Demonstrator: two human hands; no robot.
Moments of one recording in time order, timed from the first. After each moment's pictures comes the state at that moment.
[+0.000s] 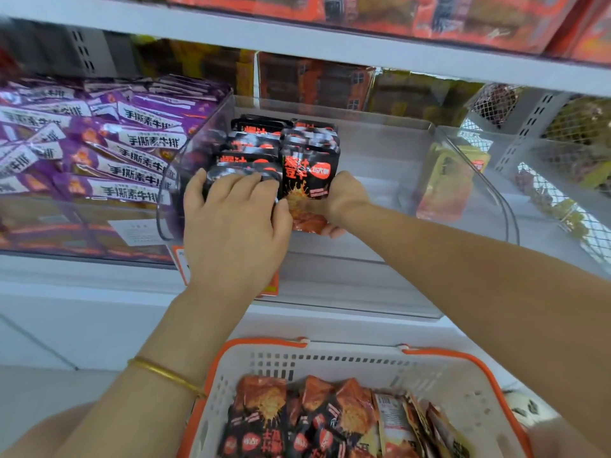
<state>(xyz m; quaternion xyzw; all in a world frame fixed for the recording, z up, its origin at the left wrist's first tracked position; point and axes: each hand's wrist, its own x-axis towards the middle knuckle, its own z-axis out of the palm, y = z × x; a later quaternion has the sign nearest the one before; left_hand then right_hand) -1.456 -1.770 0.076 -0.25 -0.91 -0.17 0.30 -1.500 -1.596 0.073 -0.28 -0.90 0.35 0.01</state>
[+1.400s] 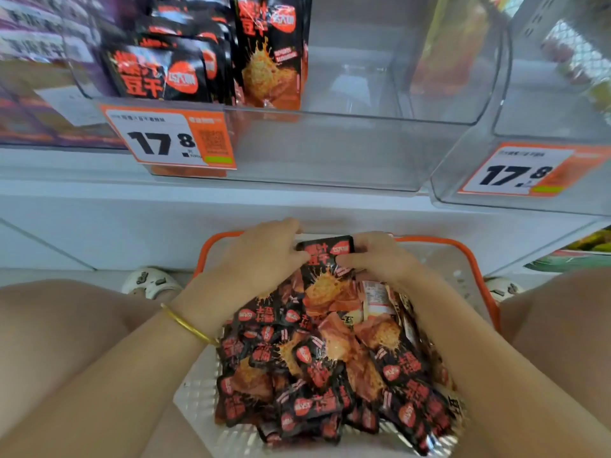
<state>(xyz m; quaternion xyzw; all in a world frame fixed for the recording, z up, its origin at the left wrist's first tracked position) -1.365 -1.753 -0.020 -0.32 -0.91 -0.15 -0.19 -1.300 -1.569 -0.084 -0.21 -0.81 0.53 -0.12</state>
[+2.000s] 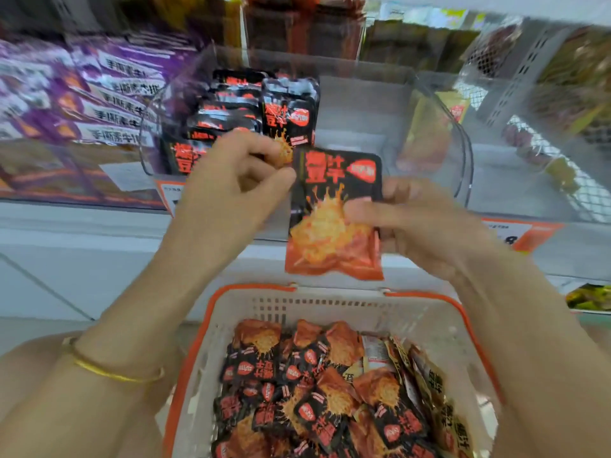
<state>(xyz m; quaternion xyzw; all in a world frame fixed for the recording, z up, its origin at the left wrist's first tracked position) -1.381 -1.779 0.098 -0.26 -0.78 -0.58 0.03 -1.297 -1.602 0.105 -0.10 -0.70 0.71 -0.01</state>
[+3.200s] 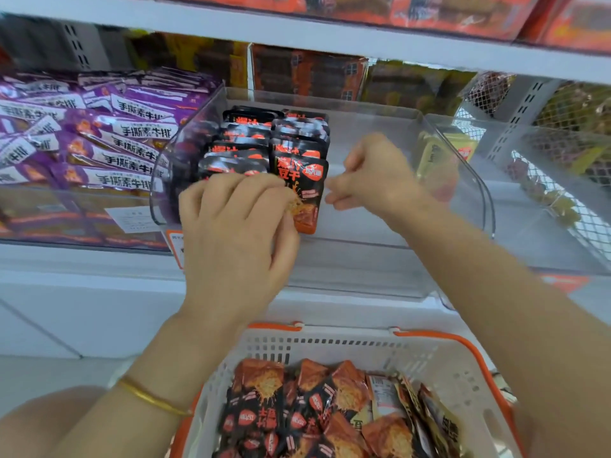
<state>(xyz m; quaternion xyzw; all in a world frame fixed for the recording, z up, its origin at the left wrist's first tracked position) -1.407 -1.777 0.080 -0.34 -0.81 -0.26 0.40 -1.403 -1.609 0.134 -0.17 -0.85 0.49 0.14</state>
